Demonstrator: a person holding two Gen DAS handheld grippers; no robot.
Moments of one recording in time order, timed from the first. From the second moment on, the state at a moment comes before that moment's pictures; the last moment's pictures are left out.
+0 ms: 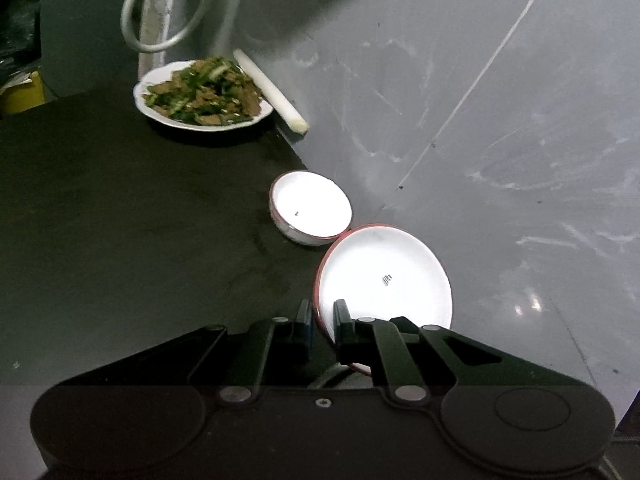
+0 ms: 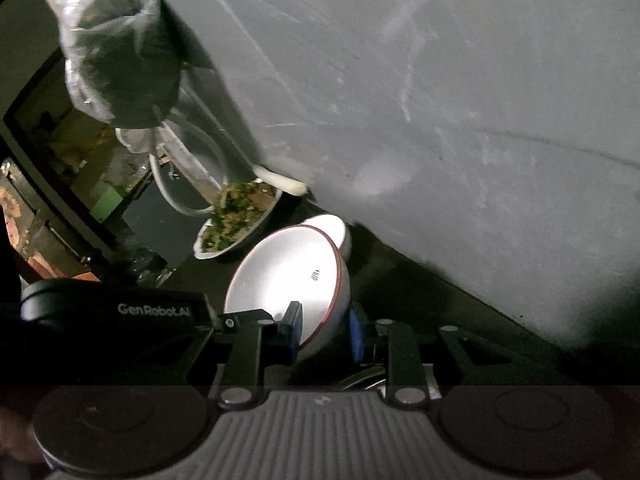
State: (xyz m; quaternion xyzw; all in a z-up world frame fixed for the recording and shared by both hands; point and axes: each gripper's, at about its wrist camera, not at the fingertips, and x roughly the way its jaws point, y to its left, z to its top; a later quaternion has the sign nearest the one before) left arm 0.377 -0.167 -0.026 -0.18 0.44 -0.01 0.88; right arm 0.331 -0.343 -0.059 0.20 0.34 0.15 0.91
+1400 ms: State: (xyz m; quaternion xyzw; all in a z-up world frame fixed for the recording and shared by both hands) left arm 0.164 -0.064 -0.022 -0.25 0.43 0.03 0.87; right arm 0.128 -0.237 -0.032 0.08 0.39 0.27 0.88
